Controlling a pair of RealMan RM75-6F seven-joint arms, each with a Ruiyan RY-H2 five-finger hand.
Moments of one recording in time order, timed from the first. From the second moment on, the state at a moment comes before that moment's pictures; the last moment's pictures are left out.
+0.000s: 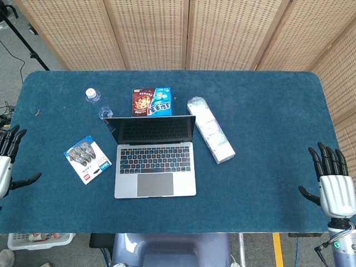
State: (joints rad) left arm -0.19 -0.98 -0.16 -1.79 1.43 1.42 0.00; right arm 0.10 -1.16 0.13 -1.61 -1.53 1.59 -0.16
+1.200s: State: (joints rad) left arm -0.98 -1.11 -0.37 -1.49 1.09 0.41 -0.27; right arm 0.11 -1.18 0.17 -1.55 -1.43 1.55 -0.17
